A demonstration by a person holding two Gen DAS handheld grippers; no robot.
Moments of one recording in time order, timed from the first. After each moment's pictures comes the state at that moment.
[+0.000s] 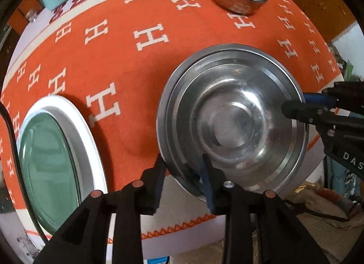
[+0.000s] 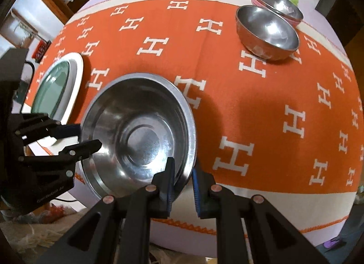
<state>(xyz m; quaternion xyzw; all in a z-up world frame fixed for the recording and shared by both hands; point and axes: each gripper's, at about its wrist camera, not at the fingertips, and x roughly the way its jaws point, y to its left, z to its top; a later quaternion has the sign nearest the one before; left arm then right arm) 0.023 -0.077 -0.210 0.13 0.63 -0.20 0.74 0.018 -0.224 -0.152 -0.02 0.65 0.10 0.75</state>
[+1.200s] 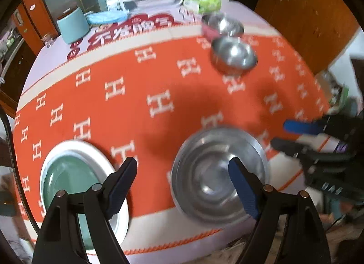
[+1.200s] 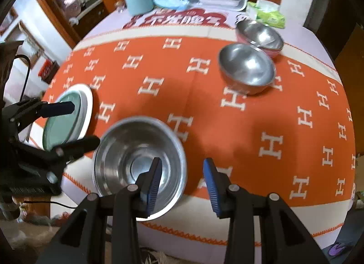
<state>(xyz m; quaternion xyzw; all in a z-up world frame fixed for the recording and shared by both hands) 0.055 -0.081 -0.116 0.08 0.55 -0.21 0.81 0.026 -0.258 -0.098 0.01 0.58 0.10 0.81</state>
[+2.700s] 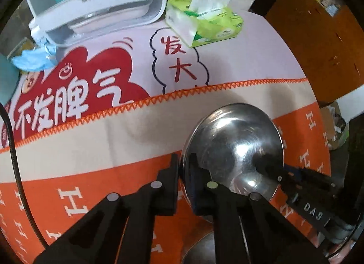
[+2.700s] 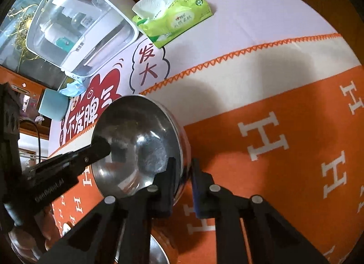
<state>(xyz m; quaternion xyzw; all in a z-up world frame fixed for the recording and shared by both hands) 0.359 -0.281 -0.184 0.05 0.60 -0.21 0.77 0.278 -0.455 -0.184 0.25 0.58 0.00 0.77</state>
